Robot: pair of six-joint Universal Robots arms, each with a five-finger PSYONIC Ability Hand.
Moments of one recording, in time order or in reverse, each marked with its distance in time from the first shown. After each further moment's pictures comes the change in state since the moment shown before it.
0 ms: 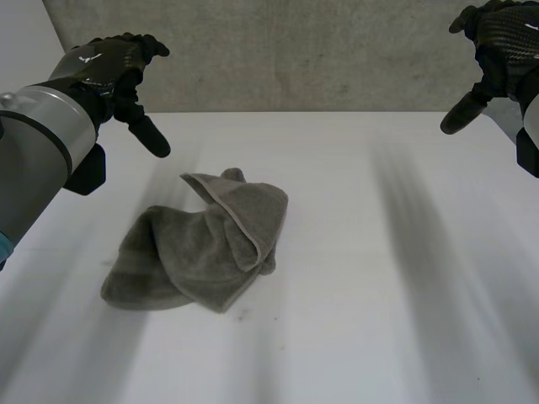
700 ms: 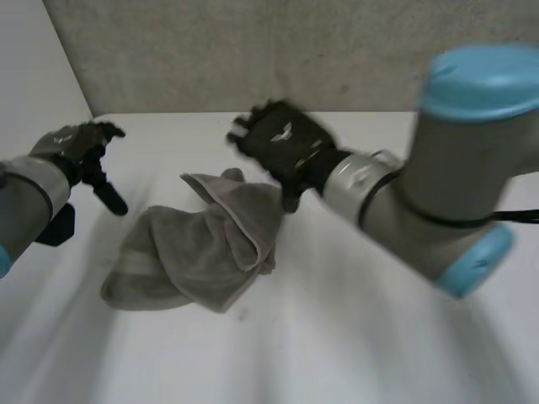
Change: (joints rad) left arm 0.214 -0.059 -0.236 0.052 0.034 0.014; right arm 0.328 0.411 -0.206 -0.018 -0.412 -0.452; left_hand -0.003 0.007 0.006 0.006 0.000; right_hand 0.000 0.000 0.000 0.000 0.000
